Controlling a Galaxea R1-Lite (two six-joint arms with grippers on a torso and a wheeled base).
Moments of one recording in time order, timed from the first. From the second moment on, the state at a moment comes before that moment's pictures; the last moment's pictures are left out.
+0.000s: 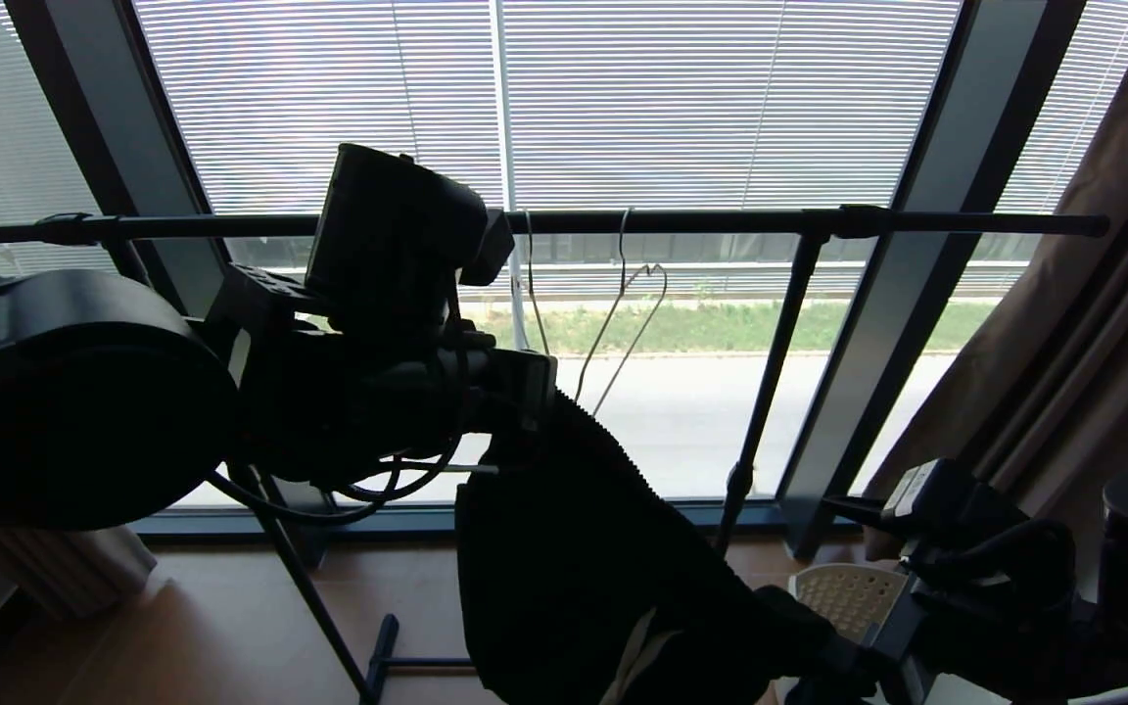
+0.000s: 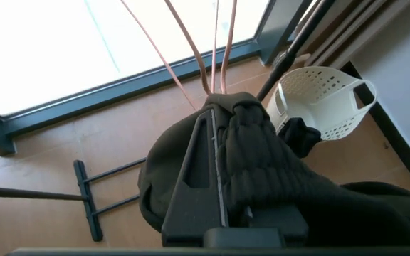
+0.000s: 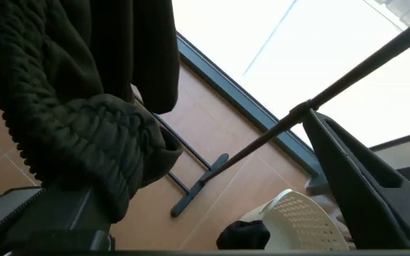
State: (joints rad) left arm -0.75 1.73 -1.28 0.07 0.30 -0.20; right arm 0.66 1.40 -0.35 -0.63 -0.06 -0.22
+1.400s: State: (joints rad) left arm -0.71 1.81 -1.30 0.07 0.41 -0.21; right arm 0.53 1.23 -0.35 -0.62 0.19 -0.22
